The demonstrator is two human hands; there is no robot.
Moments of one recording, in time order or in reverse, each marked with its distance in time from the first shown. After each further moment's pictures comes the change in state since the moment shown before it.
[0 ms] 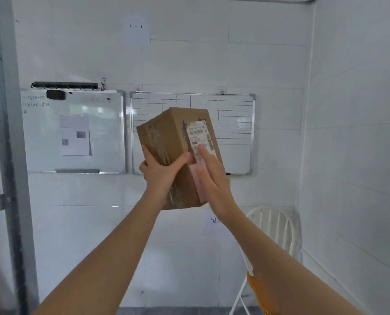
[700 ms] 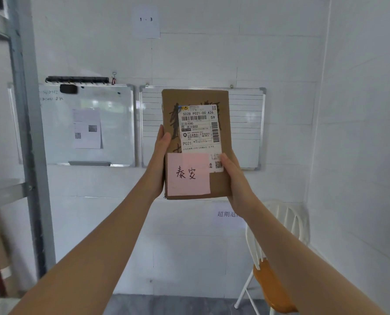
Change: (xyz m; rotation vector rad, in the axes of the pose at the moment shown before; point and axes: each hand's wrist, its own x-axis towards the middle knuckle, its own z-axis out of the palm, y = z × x) left_hand 0.018 -0.007 -0.035 -0.328 -0.437 -0.042; right_hand 0.002 0.006 -0.017 0.624 -0.139 0.258
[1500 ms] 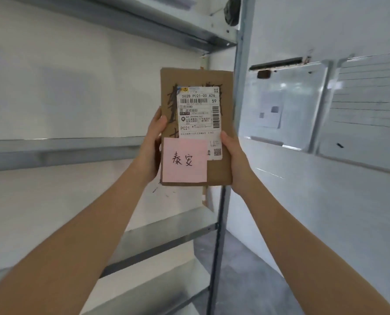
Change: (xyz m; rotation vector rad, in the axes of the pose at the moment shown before) left_hand -0.299 0.133 -0.101 0.342 0.761 0.276; right_hand -0.084 0.000 0.248 0.582 -0.830 0.279
